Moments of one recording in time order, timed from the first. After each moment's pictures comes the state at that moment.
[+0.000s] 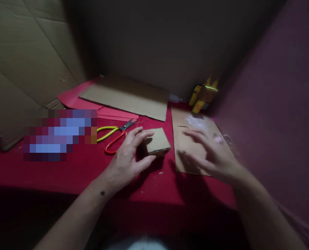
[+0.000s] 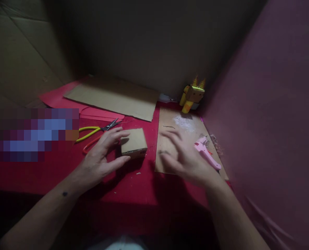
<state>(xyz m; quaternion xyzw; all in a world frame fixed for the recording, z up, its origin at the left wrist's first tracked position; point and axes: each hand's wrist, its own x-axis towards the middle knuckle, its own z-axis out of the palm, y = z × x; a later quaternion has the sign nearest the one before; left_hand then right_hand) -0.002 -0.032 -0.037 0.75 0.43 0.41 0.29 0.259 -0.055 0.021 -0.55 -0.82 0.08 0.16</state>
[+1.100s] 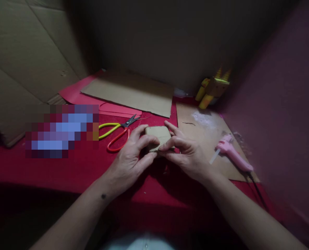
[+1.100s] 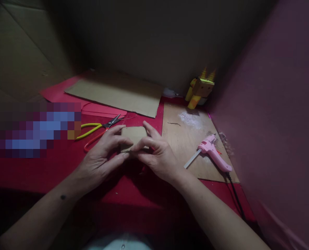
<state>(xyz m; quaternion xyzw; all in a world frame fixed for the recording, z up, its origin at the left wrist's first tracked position) 0.000 -0.037 -0.032 0.77 0.42 0.39 0.28 0.188 -0.032 -0.018 -0.41 -0.72 0.37 0.42</state>
